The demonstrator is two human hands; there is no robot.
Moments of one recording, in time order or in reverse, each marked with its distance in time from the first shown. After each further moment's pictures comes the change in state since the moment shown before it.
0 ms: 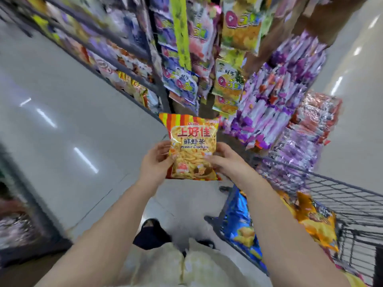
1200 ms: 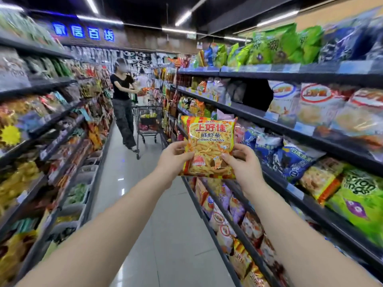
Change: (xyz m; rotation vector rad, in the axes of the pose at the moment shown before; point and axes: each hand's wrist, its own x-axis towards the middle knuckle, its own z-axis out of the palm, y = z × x) left_hand 0.479 0.358 -0.679 -0.078 0.478 0.425; right_hand 0.490 -0.547 0.635 -0.157 -0.011 -0.869
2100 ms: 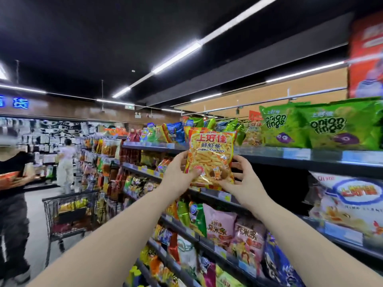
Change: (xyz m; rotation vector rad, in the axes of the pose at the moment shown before) left_hand 0.593 0.082 0.014 0.142 -0.312 0.565; right_hand 0.493 -0.020 0.165 -0.365 0.192 -0.365
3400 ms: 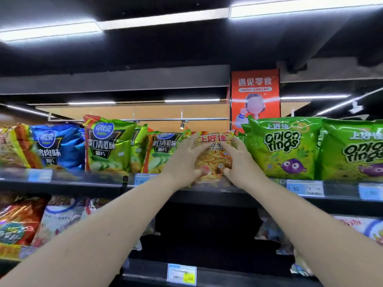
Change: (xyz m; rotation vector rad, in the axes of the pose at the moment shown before) left_hand 0.340 -0.082 0.186 0.209 -0.241 0.874; right_hand 0.264 0.106 -0.045 -1.253 0.375 0.152
